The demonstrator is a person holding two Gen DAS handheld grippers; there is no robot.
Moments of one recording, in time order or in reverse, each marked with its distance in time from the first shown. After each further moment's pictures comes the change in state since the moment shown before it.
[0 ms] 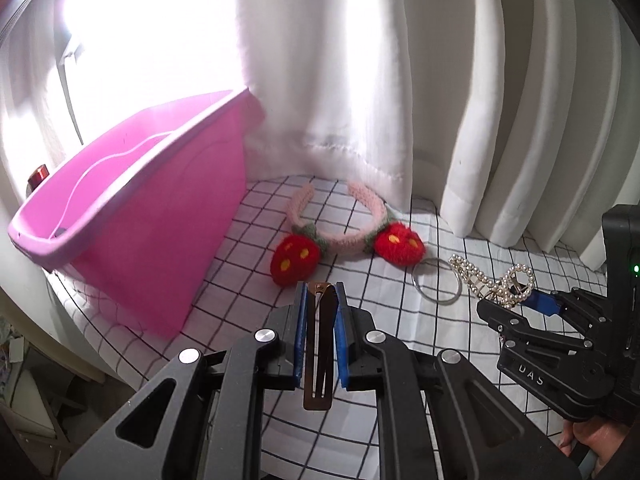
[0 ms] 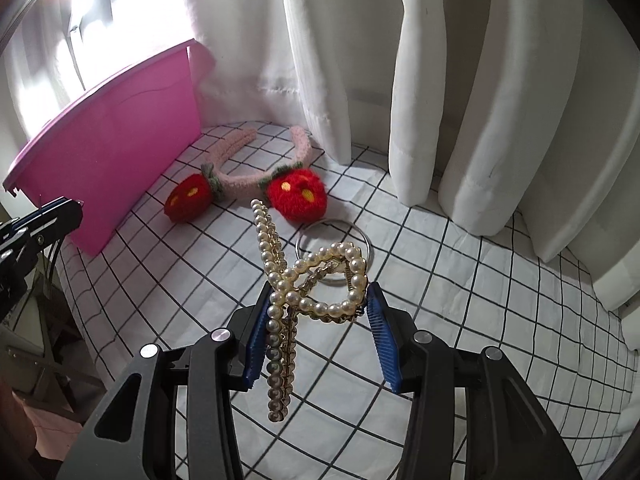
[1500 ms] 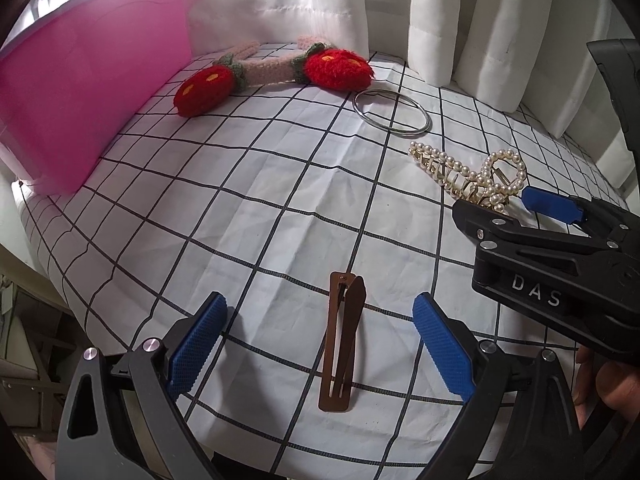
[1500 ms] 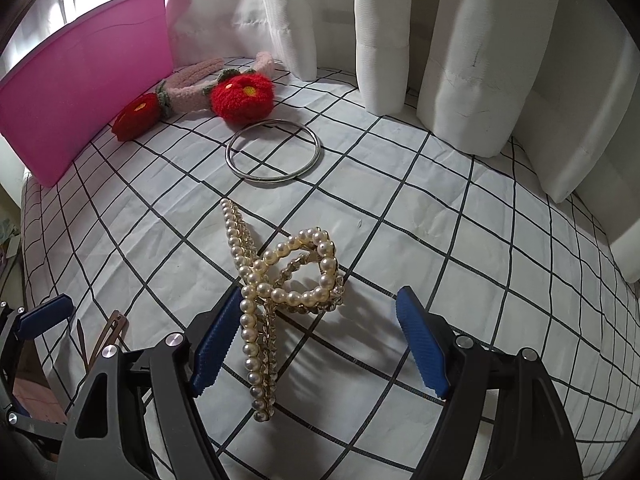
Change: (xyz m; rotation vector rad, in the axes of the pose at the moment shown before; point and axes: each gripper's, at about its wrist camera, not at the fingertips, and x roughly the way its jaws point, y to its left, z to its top) left arm 0.069 -0.096 -0.121 -0.017 0.291 0.011; right arm 0.058 -0.052 -0.068 -0.048 0.104 -0.015
